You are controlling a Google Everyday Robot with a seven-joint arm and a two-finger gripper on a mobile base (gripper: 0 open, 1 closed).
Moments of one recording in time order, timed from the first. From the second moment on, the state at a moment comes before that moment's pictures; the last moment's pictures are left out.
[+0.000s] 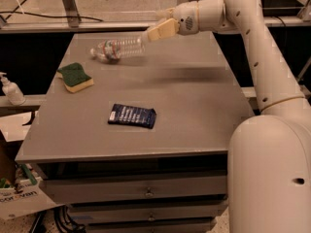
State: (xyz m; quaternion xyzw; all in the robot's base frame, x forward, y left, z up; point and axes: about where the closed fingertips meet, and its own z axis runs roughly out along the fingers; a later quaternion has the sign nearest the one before) arm 0.755 0.002 0.951 -0.47 0.62 0.41 0.47
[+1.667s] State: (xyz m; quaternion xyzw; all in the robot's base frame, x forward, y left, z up) arm 0.720 -0.033 0.959 -0.49 0.60 0.42 0.47
